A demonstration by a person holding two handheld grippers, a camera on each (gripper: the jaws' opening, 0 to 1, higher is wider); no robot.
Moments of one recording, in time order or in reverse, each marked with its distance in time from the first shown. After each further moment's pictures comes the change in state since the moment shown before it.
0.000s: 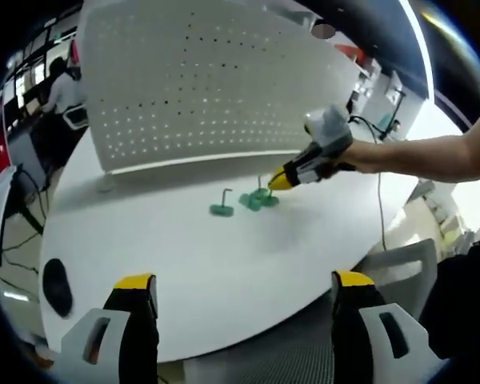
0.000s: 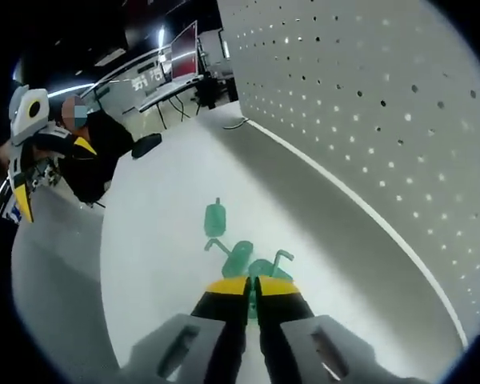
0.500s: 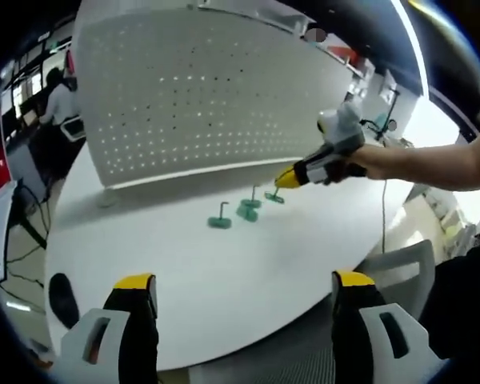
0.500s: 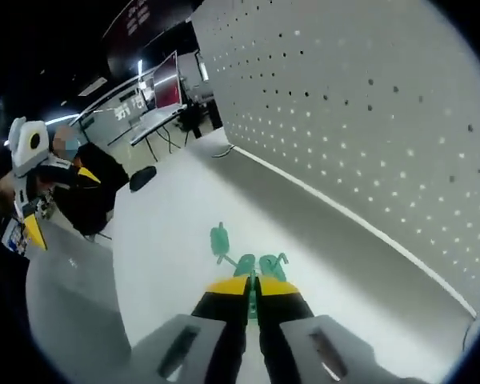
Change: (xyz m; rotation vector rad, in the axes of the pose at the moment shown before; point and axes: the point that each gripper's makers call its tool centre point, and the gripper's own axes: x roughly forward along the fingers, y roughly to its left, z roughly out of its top) left arm -0.008 -0.005 0.017 0.041 -0.044 -0.004; right arm -0.043 0.006 0.024 0.146 -0.148 -0.061
